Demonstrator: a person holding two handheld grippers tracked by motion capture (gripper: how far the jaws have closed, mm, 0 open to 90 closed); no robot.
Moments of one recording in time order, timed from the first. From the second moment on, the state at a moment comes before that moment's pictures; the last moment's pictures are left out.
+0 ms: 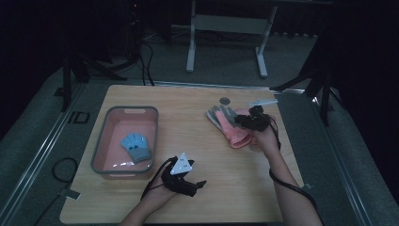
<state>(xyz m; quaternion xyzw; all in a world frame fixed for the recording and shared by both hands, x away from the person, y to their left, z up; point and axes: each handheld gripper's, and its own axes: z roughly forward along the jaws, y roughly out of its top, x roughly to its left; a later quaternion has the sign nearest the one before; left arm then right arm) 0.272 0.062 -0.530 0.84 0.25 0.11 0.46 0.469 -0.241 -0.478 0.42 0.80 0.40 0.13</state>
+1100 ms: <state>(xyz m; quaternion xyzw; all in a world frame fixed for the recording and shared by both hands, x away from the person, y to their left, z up) 0.266 0.074 -0.546 0.84 0.27 0.11 0.46 0.472 -0.197 -0.511 0.50 0.79 0.34 0.12</state>
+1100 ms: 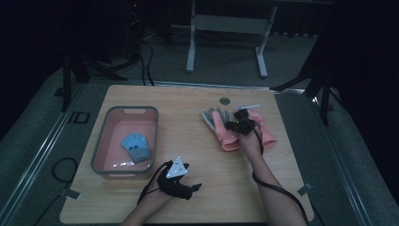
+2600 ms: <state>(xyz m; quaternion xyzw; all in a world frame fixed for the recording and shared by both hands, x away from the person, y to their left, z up) 0.262 0.067 -0.552 0.84 0.26 0.11 0.46 0.334 -0.179 -0.531 0.59 0.71 0.34 0.21</state>
